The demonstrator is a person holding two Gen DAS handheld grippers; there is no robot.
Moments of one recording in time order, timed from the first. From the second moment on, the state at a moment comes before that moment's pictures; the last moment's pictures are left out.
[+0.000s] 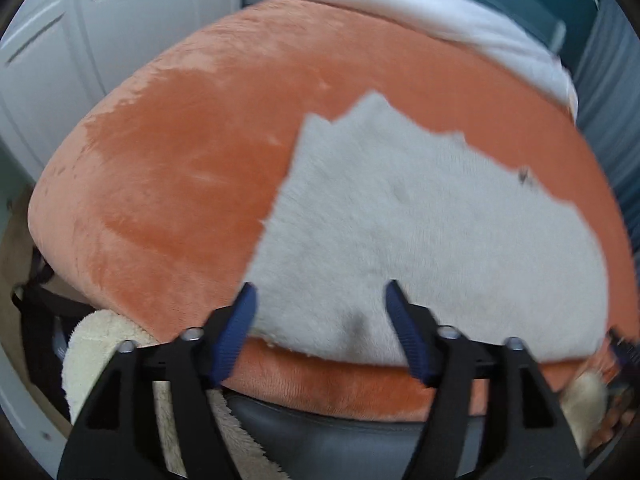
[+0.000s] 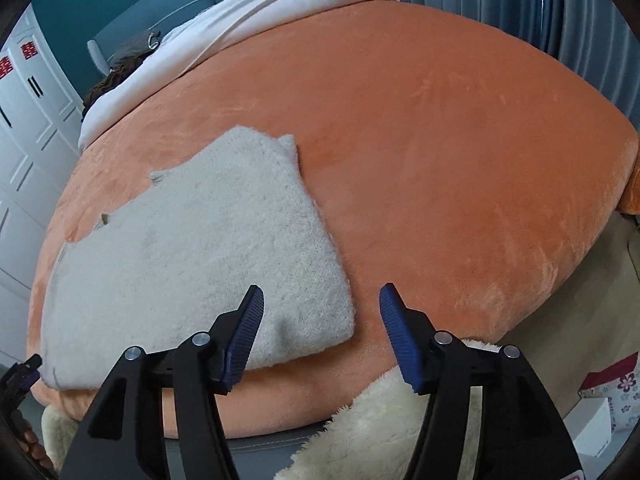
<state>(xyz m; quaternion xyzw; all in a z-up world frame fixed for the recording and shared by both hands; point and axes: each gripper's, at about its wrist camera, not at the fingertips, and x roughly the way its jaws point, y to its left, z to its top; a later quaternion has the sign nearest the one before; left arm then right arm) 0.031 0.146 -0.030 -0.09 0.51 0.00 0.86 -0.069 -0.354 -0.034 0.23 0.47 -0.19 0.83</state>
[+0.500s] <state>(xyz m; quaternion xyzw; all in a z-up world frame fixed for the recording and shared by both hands) 0.050 0.197 -0.076 -0.25 0.57 0.01 0.78 -0.060 -0.372 -0.017 0.27 0.46 -0.15 0.83</state>
